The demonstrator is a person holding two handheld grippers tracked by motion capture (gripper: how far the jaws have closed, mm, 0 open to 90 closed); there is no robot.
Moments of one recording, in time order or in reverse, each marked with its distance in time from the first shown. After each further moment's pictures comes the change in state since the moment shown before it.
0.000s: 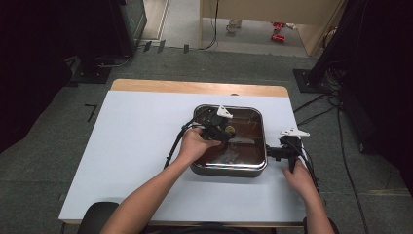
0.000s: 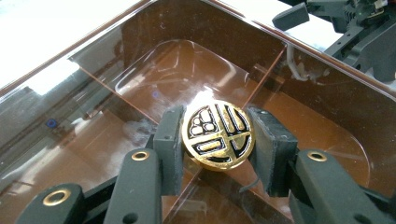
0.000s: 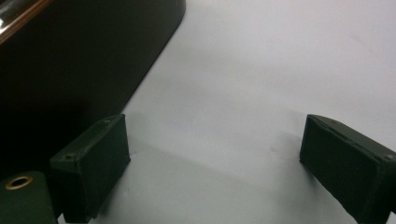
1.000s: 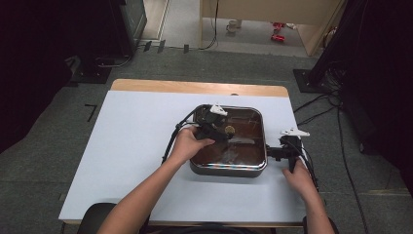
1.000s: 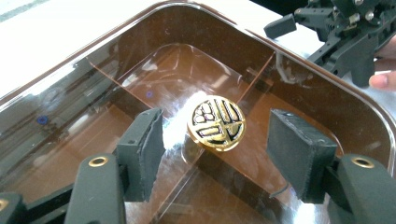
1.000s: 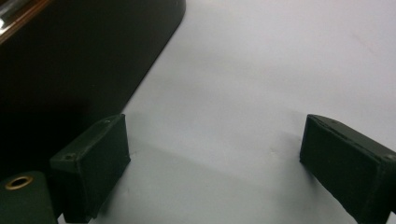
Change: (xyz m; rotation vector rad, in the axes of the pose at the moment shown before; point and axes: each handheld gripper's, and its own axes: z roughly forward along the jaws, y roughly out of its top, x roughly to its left) left arm 0.004 0.000 -0.023 -0.007 -0.026 -0.018; right arm 0.000 0.000 0.000 -0.001 0.001 0.001
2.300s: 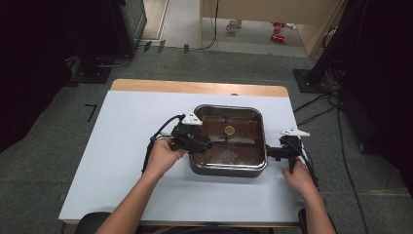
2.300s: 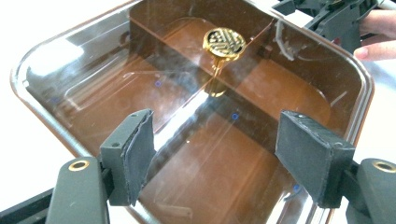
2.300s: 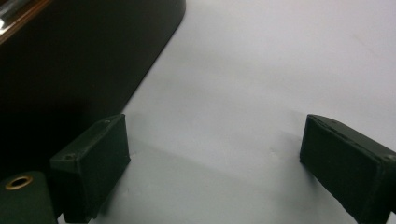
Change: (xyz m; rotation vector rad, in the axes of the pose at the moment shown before) left arm 0.003 -0.053 -0.060 -0.042 0.038 -0.056; right arm 0.000 0.000 0.000 0.001 0.000 -0.002
